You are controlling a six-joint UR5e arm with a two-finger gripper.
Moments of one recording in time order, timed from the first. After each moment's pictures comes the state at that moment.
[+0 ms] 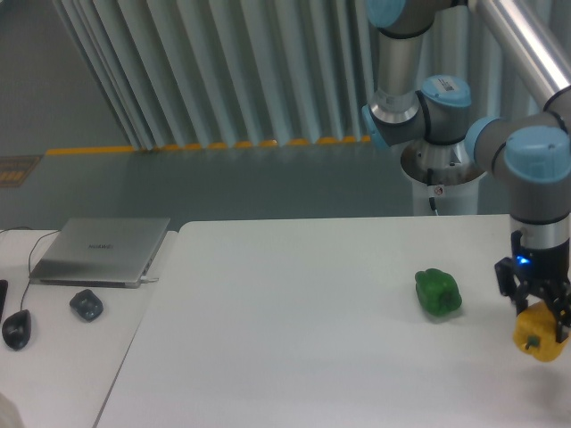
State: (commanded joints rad) arm 2.51 -1.91 -1.50 -1.05 1.57 1.38
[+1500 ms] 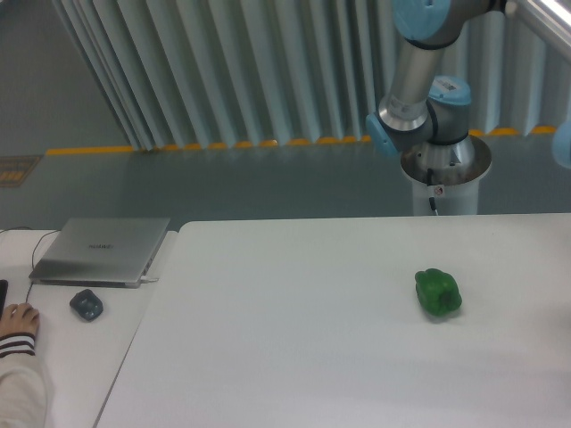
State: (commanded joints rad) arm 2.73 -2.07 -1.39 -0.85 1.67 1.70
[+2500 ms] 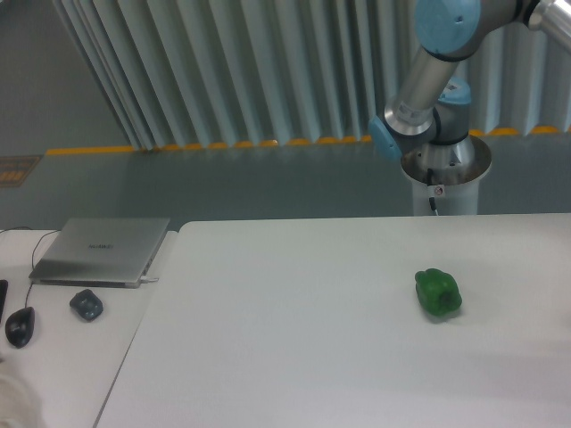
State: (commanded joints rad) arm 2.76 -2.08 -1.40 -0.85 1.68 1.70
